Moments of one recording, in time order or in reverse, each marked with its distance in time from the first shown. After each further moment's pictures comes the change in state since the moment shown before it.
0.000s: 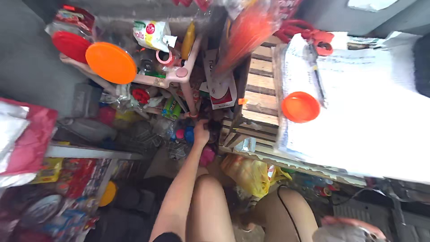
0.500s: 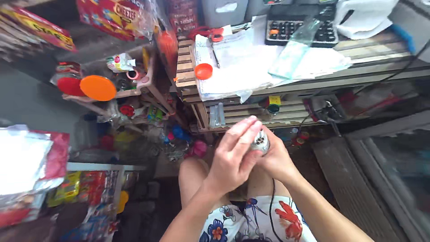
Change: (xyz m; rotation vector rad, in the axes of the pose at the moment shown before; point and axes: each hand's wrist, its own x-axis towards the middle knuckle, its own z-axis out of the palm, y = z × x) left_hand -0.316 0.204 0.001 -0.080 -0.178 1.114; right_hand -0.005 -0.050 0.051 -0.080 0.059 -0.220
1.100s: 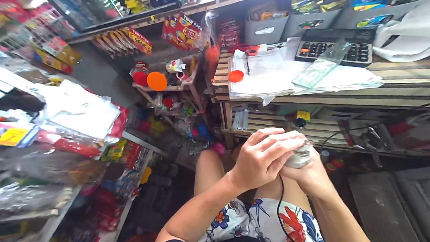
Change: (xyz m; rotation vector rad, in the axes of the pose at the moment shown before) left_hand 0.000 0.056 0.015 0.055 0.087 0.165; right_hand -0.036 -0.022 -0.028 0.304 -0.090 -0.184
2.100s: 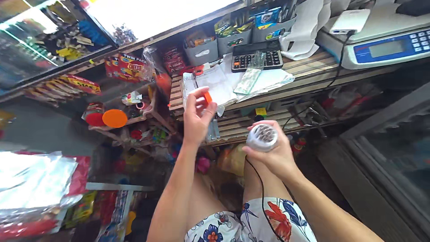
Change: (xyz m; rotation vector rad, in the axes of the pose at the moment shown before) left_hand 0.099 -0.076 -0.026 -0.187 0.026 -0.374; right_hand 0.016 -0.003 -0.031 -0.181 0.269 -0.074
